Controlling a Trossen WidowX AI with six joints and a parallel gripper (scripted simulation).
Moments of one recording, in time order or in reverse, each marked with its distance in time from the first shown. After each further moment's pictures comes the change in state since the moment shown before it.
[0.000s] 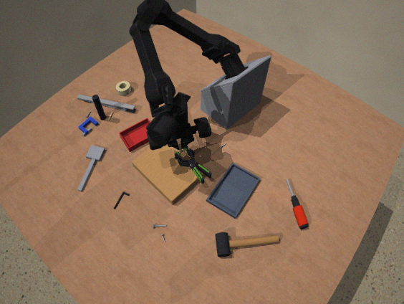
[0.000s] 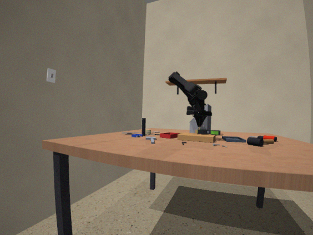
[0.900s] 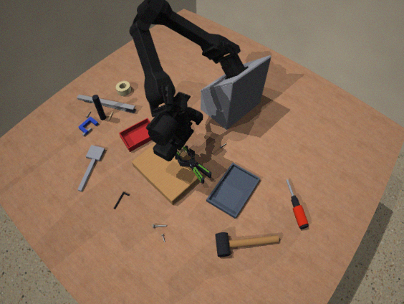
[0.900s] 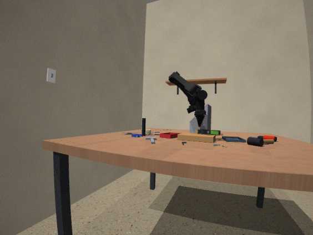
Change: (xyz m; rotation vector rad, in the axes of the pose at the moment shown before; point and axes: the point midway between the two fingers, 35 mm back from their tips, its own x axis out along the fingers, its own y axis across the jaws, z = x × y) arm -0.001 0.000 0.000 -0.733 0.000 0.000
